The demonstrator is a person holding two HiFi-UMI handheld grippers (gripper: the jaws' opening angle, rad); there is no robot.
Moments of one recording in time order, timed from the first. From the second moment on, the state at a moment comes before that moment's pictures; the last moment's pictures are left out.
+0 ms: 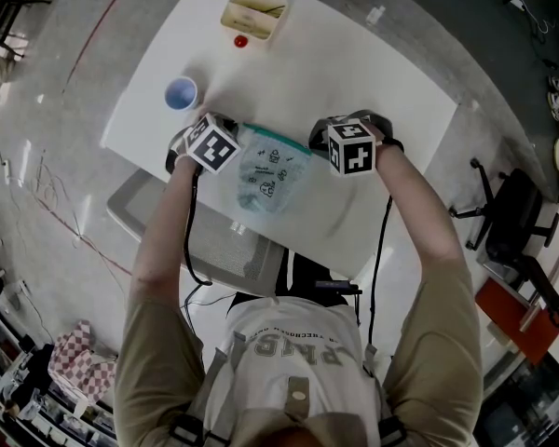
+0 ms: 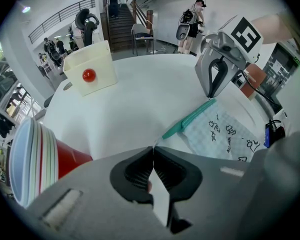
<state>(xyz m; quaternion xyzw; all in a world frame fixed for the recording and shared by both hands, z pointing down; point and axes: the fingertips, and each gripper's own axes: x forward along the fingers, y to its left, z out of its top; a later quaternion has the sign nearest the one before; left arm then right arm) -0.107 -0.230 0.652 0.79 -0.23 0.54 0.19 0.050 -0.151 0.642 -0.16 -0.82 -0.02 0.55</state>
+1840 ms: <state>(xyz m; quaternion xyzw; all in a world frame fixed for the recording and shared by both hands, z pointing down) -0.114 -0.228 0.624 0.80 -0.27 0.51 0.19 0.031 -0.168 0.606 -0.03 -0.88 -0.03 0.48</state>
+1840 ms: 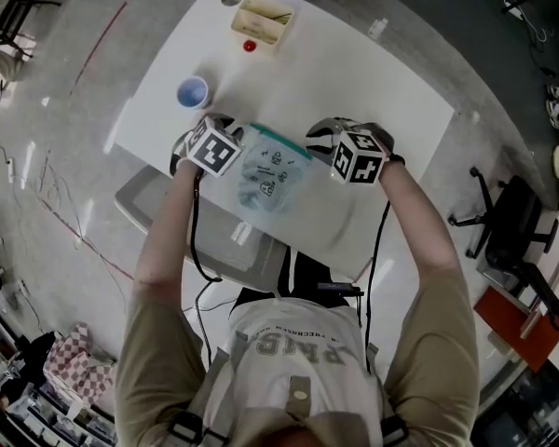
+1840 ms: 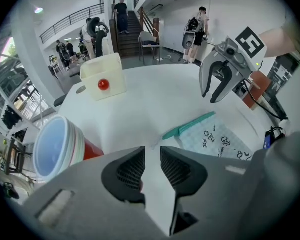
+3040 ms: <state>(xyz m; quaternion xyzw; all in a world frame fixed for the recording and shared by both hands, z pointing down) -0.118 -0.127 0.396 0.80 -0.58 0.14 0.11 0.041 -0.125 0.355 0.47 -0.88 -0.04 0.05</state>
